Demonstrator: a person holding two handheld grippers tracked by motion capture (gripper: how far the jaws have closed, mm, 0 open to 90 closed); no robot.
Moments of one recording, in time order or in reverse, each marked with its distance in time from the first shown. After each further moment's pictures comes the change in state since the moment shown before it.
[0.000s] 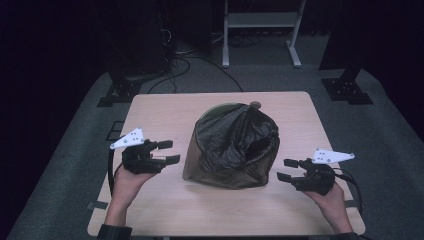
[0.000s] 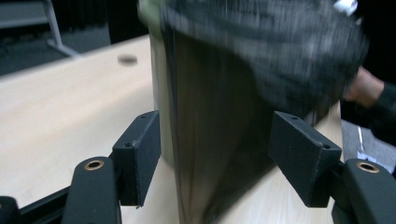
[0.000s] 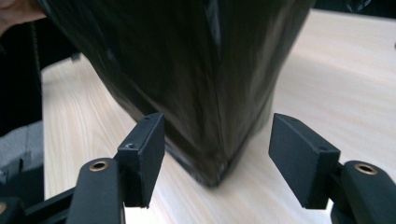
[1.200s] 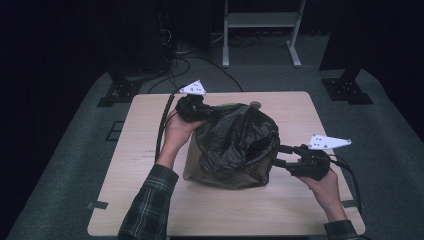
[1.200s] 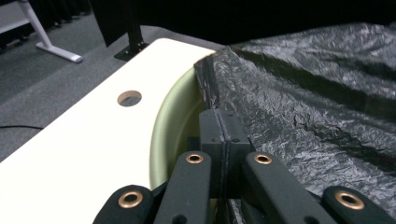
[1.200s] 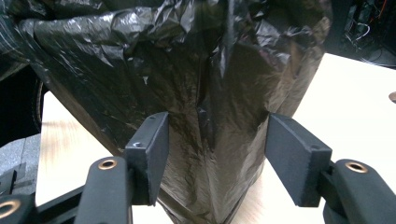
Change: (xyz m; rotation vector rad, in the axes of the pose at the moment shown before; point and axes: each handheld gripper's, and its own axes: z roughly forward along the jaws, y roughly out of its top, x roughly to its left) left arm 0.037 0.095 0.140 0.177 -0.020 0.135; right arm -0.006 0.034 0.013 -0.050 0.015 -0.049
